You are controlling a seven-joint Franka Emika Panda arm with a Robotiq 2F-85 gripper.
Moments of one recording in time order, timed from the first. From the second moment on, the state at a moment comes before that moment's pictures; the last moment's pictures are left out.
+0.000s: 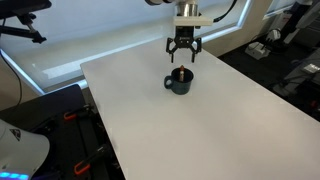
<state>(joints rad) 0.09 0.71 0.07 -1.50 -0.40 1.90 -0.68</state>
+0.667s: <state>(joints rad) 0.07 0.79 0.07 -1.44 -0.37 1.90 -0.82</state>
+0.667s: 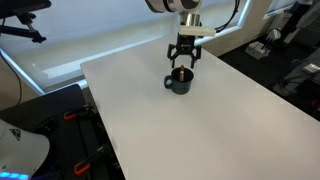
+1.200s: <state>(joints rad) 0.09 0.85 0.08 -1.37 -0.37 1.87 -0.86</state>
